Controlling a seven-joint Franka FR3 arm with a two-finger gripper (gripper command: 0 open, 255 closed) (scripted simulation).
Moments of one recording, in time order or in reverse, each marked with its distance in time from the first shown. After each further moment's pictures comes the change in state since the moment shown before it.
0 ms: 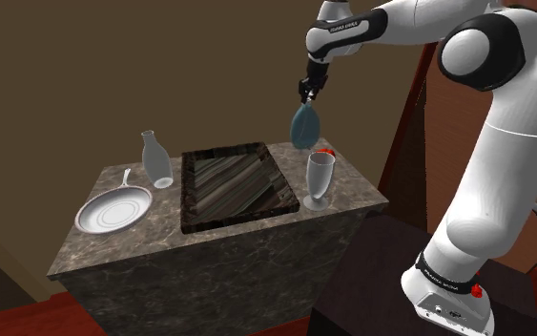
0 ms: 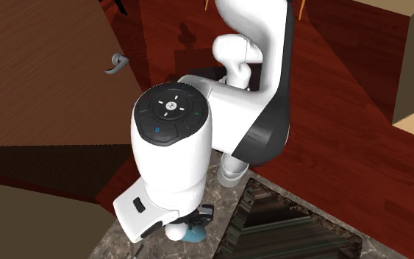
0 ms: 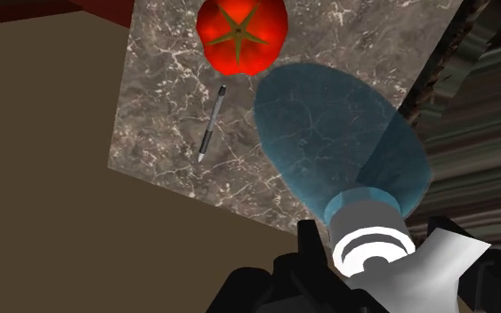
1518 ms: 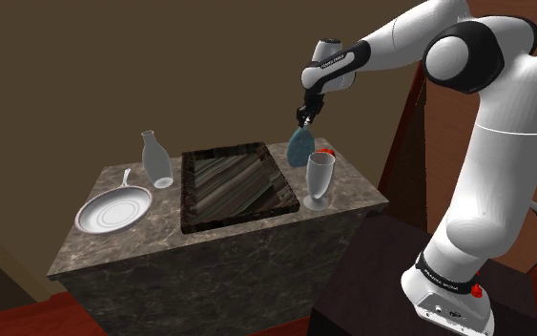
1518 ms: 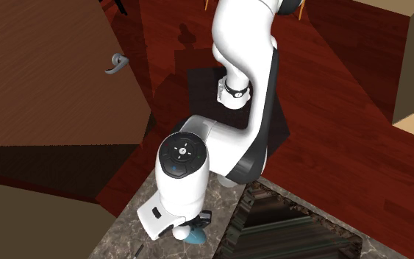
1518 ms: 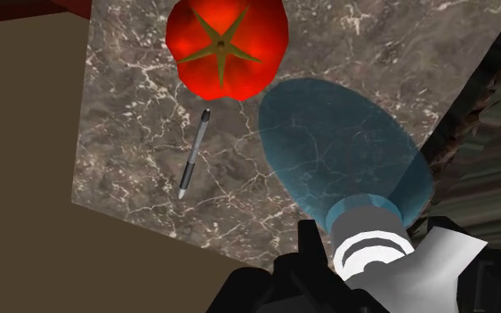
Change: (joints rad) arm -0.007 0.073 0.006 -0.188 0.039 0.257 -0.027
